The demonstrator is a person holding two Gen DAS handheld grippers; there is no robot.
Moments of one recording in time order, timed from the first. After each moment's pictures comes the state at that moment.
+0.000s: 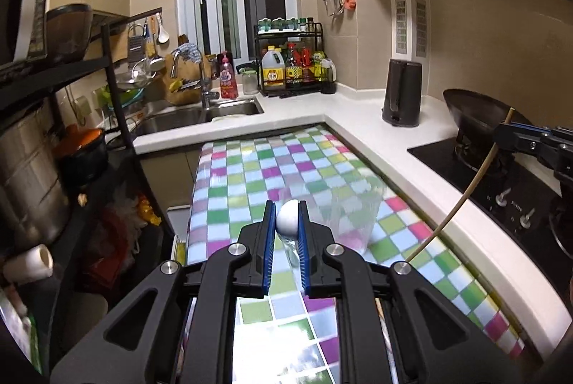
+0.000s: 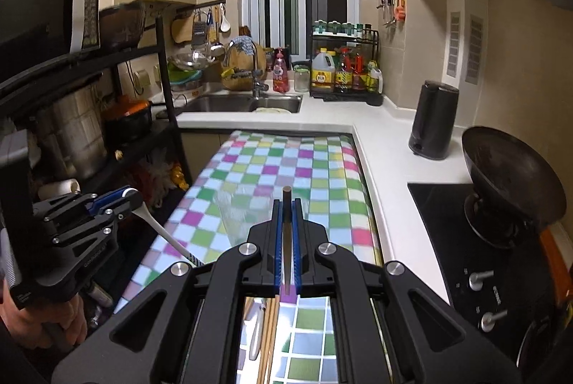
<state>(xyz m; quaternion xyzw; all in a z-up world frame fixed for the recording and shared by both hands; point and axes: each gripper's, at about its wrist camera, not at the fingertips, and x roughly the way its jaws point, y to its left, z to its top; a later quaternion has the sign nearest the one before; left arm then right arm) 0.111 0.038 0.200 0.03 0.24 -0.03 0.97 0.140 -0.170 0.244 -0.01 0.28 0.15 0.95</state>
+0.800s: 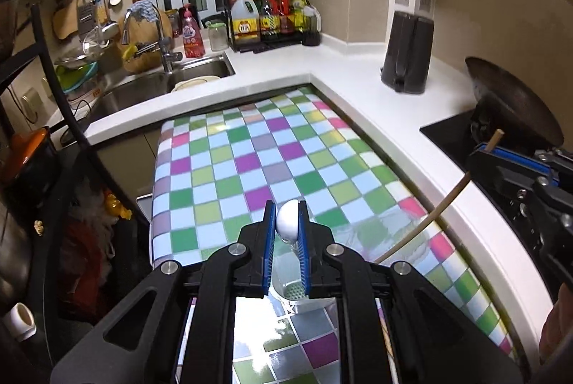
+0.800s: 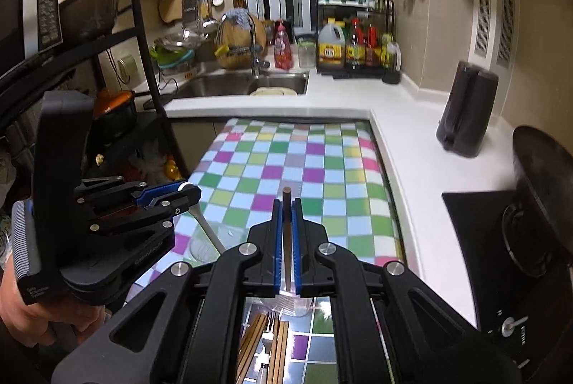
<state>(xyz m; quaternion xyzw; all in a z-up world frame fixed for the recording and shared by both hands) 0.272 0.023 0.169 0.05 0.36 -0.08 0.93 0.273 -0.127 0.178 -0.01 0.35 0.14 0.93</state>
